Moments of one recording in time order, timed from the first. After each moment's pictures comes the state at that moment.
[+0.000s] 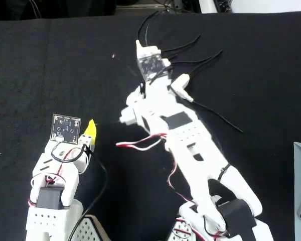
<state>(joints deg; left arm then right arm) 0.1 -98.4 90.9 41.5 -7.3 -23.2 -19.7 43.2 32.7 -1.7</state>
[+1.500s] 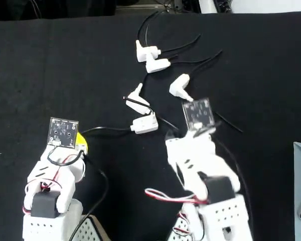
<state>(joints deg) -0.9 -104.0 85.1 61.8 -7.2 -14.2 -83.8 76.0 58.8 -1.5</state>
